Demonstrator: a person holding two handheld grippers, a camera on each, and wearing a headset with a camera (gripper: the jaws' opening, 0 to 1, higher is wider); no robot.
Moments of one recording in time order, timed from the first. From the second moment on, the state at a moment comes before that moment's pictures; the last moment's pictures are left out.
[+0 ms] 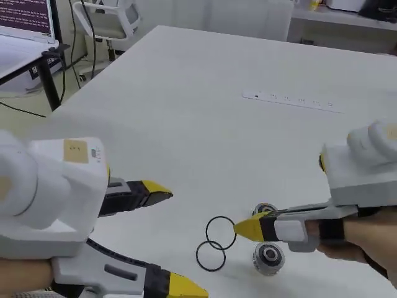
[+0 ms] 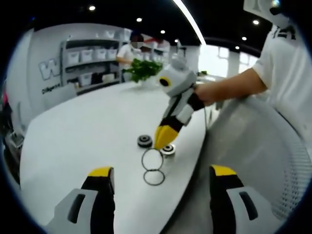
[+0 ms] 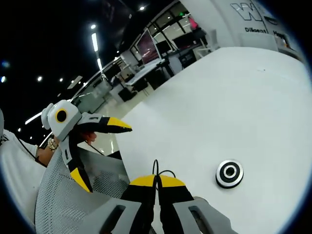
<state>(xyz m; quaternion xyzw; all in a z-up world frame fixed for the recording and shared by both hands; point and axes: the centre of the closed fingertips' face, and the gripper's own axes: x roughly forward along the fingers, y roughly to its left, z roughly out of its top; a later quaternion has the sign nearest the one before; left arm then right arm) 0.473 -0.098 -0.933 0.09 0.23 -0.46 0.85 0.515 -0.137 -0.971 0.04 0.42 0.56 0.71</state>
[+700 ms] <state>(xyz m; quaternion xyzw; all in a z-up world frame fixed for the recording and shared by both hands) 0.471 -0.098 -0.939 0.10 0.24 -0.46 0.85 0.514 -0.144 -1.005 -0.01 0.44 0.53 0.72</state>
